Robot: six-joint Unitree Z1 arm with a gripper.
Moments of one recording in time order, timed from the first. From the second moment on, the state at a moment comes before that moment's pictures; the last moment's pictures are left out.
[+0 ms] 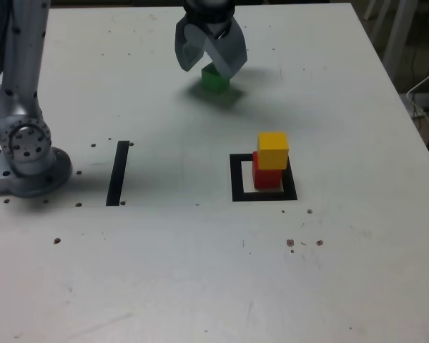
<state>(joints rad) 0.58 1.99 -1.42 1.01 0.29 1.12</state>
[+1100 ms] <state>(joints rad) 0.60 2.03 -1.43 0.95 0.24 1.07</state>
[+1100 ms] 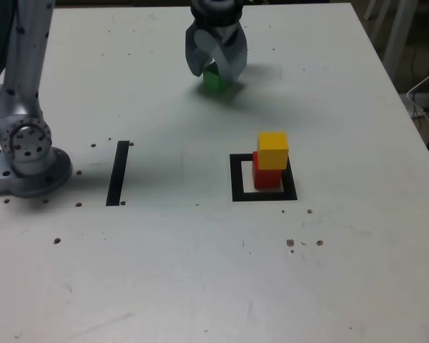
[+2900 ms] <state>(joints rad) 0.15 1.89 -1.89 1.60 0.28 0.46</state>
